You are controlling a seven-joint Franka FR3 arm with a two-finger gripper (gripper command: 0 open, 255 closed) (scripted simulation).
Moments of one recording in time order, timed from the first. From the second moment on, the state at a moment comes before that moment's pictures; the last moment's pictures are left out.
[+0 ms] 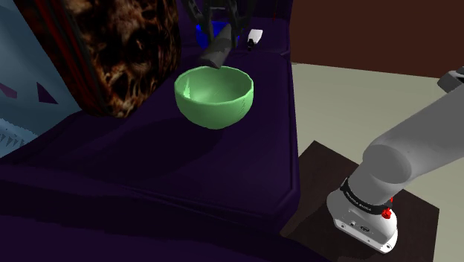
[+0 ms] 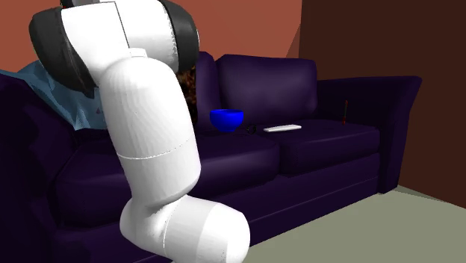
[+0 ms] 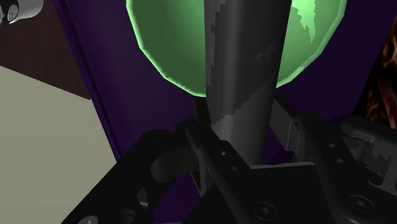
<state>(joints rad) -0.28 -0.27 0.81 -1.58 -0.03 1.37 1.51</state>
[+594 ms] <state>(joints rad) -0.26 -0.28 0.85 -1.66 -0.02 1.44 1.58</state>
